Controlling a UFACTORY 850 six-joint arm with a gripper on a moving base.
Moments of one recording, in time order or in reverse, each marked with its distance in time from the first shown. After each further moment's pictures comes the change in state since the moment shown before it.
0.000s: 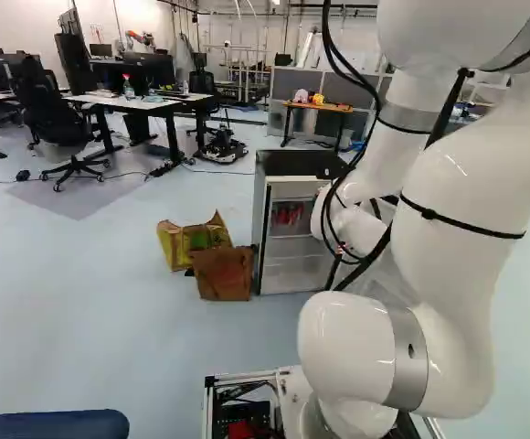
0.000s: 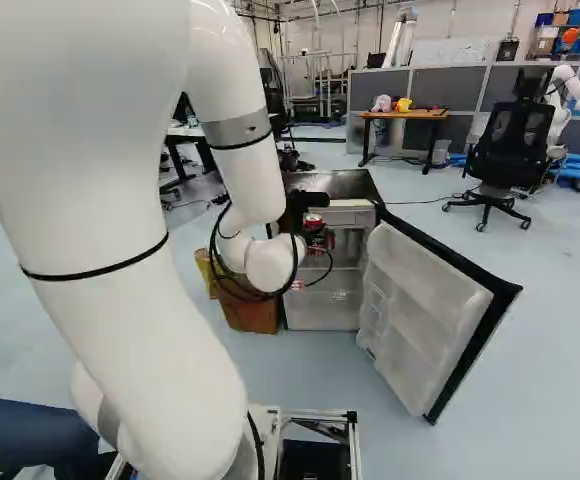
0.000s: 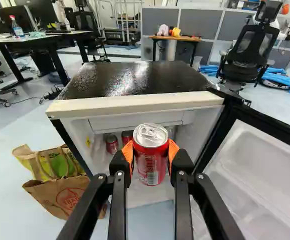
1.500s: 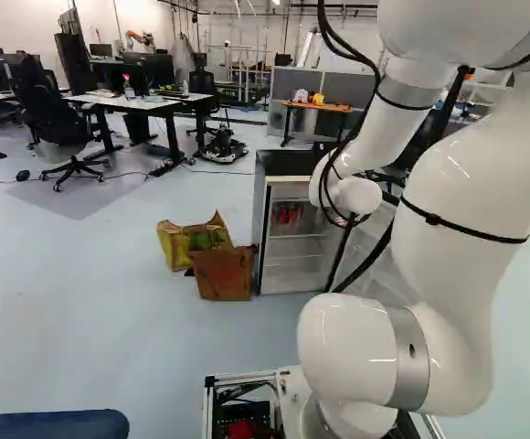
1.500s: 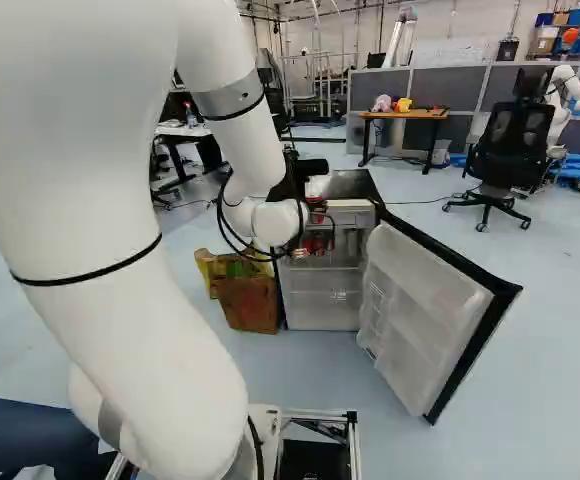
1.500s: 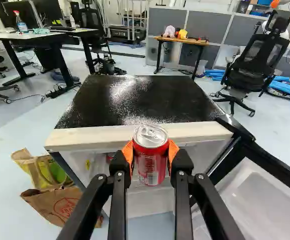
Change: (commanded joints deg) arm 2.8 1.2 -10.7 0.0 -12.3 0.0
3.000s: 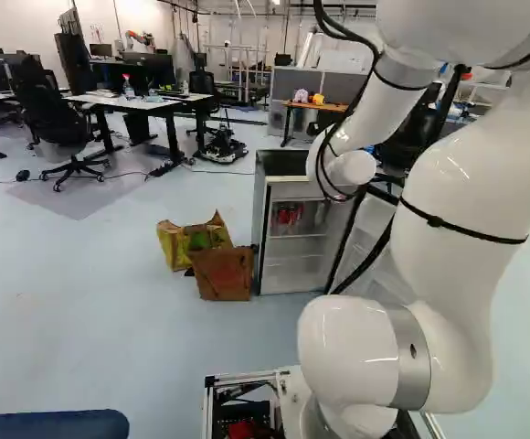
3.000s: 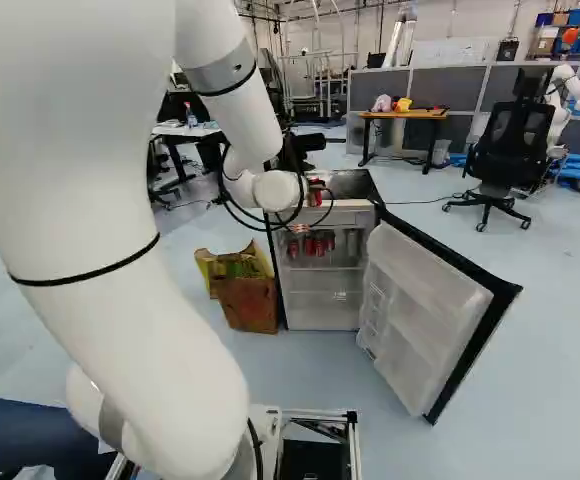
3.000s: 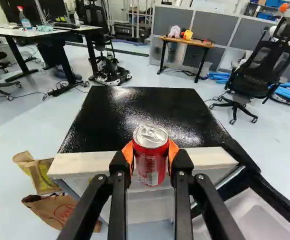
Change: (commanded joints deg) arm 2.7 -0.7 -9.2 0.0 -9.6 0.0
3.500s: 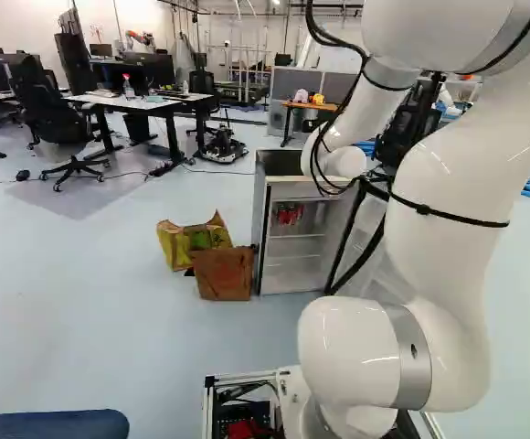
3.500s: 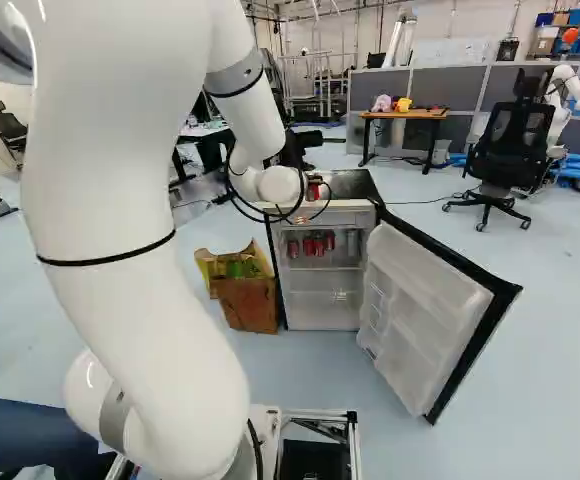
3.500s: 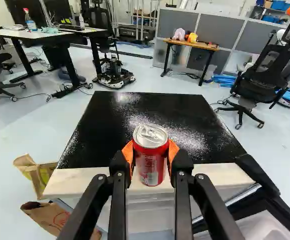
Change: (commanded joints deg) arm 1.6 -5.1 -5.7 0.5 0.0 0.0
